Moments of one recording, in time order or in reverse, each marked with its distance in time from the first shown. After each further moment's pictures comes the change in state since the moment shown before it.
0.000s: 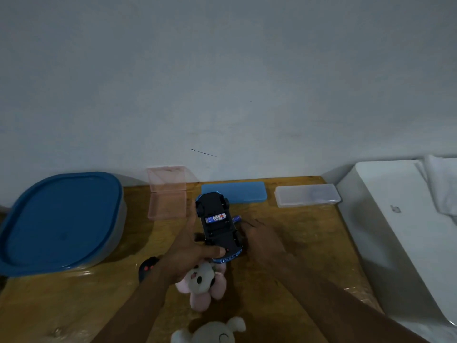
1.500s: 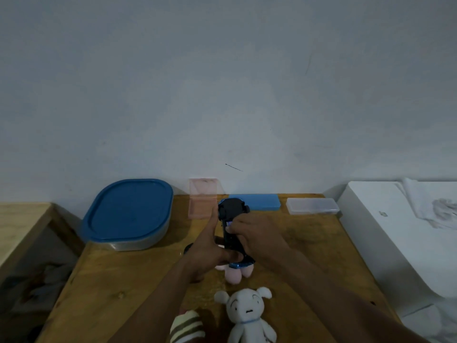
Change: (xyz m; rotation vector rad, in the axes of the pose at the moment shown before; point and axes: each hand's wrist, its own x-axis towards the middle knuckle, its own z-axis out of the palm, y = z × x) left_hand -0.126 0.014 -0.024 0.051 -0.097 0.196; right_hand -0.091 -0.141 -0.069 -0.022 0.448 -0.403
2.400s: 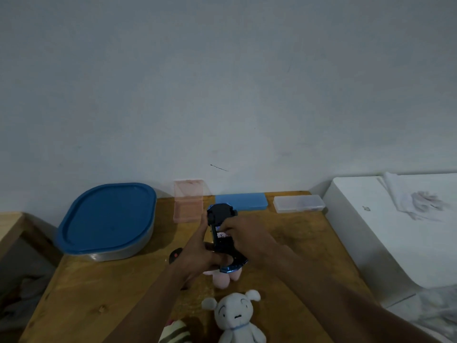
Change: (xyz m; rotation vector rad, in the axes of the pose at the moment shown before) left_hand 0.019 -0.007 0.007 -0.075 -0.048 -0.031; right_hand 0.010 0.017 0.002 0.124 -0.202 0.274
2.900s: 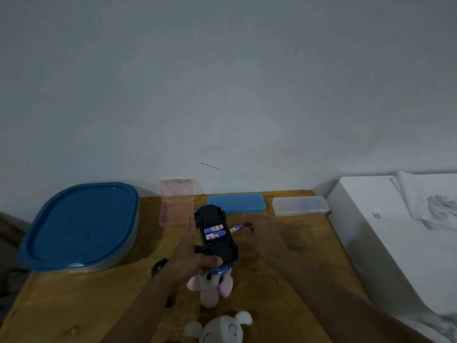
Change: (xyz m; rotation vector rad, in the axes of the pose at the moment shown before) left_hand 0.061 -0.023 -0.013 -0.031 0.080 -0.099; right_hand 0.033 0.104 0.032 0.086 0.045 0.328
